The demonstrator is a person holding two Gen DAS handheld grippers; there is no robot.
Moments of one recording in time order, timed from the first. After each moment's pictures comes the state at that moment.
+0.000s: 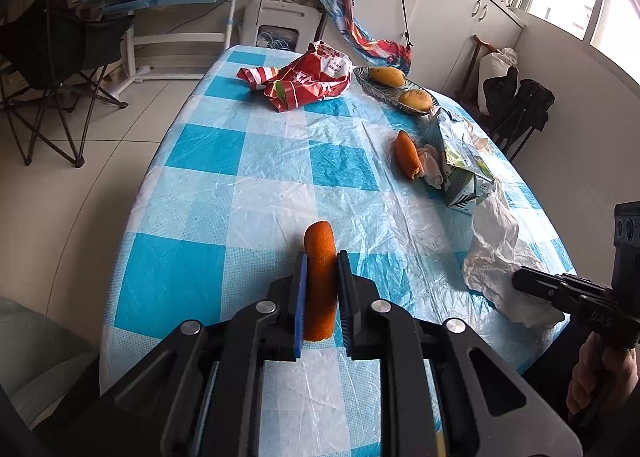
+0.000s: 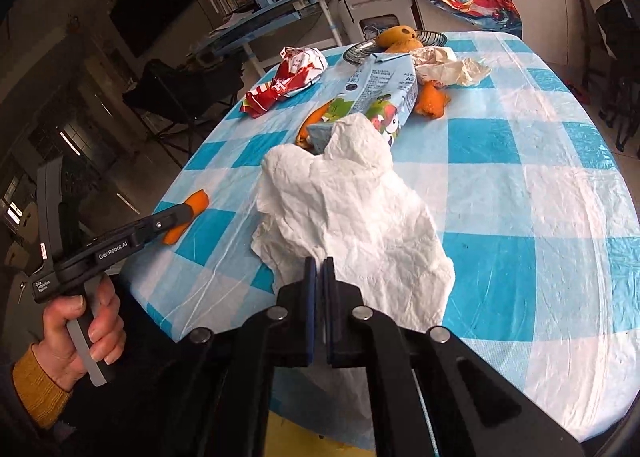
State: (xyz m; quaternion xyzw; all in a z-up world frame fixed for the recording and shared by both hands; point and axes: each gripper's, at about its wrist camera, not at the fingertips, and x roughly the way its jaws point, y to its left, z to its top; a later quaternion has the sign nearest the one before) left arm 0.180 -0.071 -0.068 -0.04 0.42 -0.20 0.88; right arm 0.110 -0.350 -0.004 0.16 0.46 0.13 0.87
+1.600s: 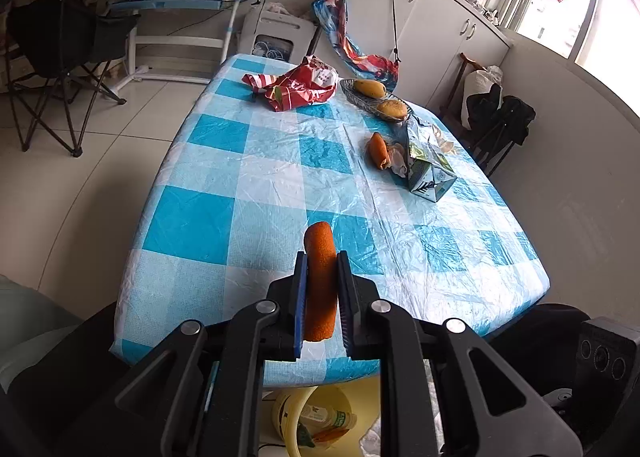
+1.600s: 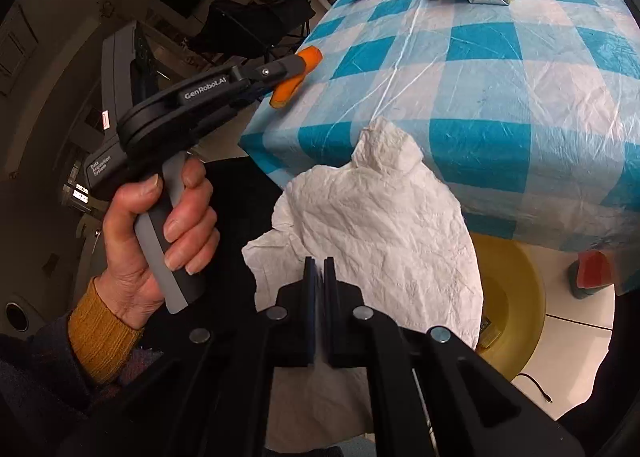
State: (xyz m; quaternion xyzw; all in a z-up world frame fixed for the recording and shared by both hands) left arm 0.124 -0.045 -0.052 -0.08 0.40 -0.22 0.89; right arm 0.011 -0.260 -0.021 0.22 0.54 0.27 0.76
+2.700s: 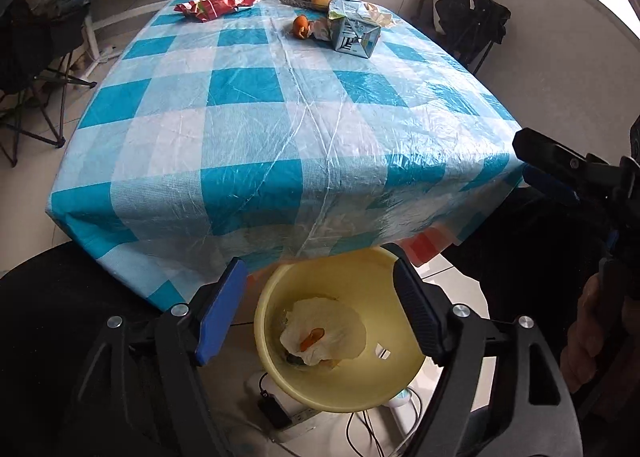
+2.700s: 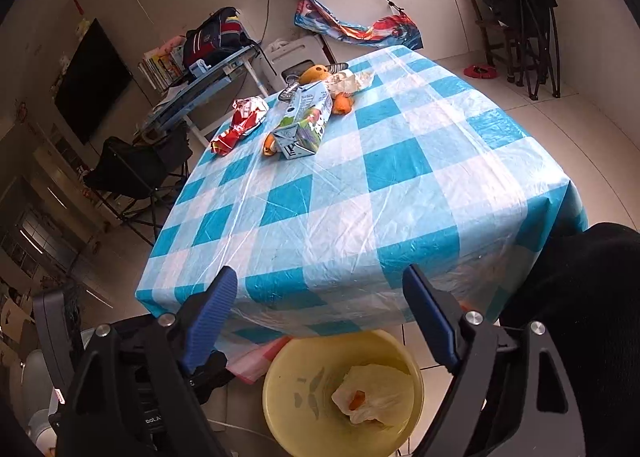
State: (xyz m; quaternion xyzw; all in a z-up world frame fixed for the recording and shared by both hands) left arm 0.038 -0.093 -0.083 0.02 0.48 -0.25 0.84; right arm -0.007 -0.345 0.015 0.25 0.38 -0.01 0.89
